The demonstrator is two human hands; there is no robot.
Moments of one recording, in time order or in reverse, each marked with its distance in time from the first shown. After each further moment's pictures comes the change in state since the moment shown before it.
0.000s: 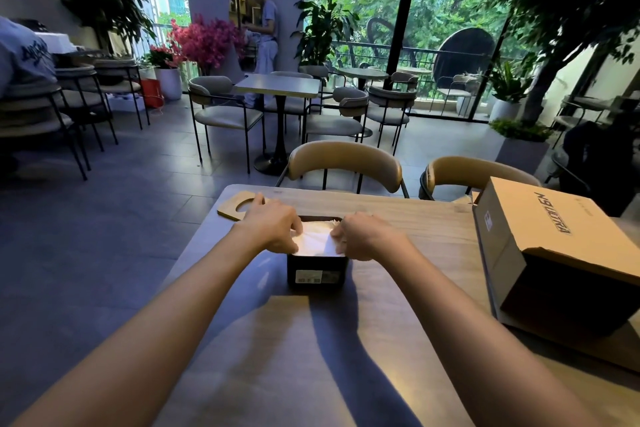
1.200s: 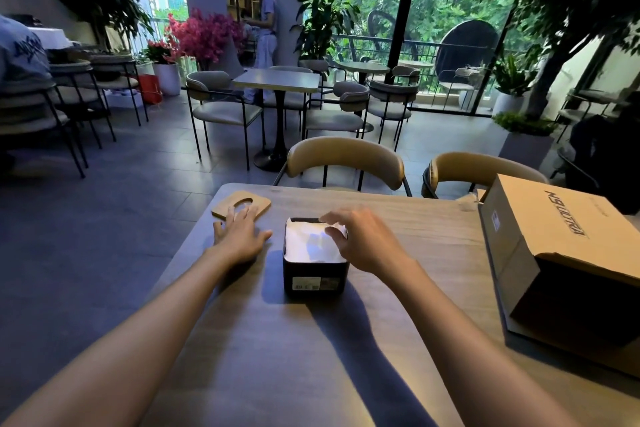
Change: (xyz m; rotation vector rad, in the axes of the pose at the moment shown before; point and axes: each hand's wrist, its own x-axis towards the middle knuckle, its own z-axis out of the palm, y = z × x) left_hand 0.036 -0.062 0.101 -0.389 0.098 -0.410; right_hand 0.009 0.012 0.027 0.272 0.487 -0.155
